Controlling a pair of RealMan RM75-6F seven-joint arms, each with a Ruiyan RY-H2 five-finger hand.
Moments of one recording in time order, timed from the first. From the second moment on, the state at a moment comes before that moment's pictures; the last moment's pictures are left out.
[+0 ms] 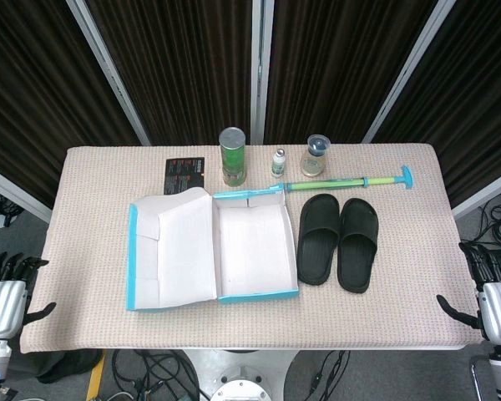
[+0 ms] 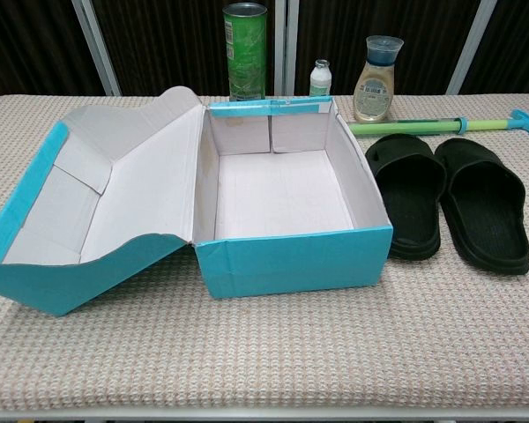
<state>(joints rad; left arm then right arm) -0.04 -1.20 -0.03 -1.59 1.45 1.50 0.13 0.04 -1.10 0.06 -1.59 -1.54 1.57 0.26</state>
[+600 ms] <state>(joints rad) -0.06 -1.21 -0.04 -1.55 1.44 1.46 0.08 0.18 -1.07 0.12 -1.70 -1.46 1.34 0.20</state>
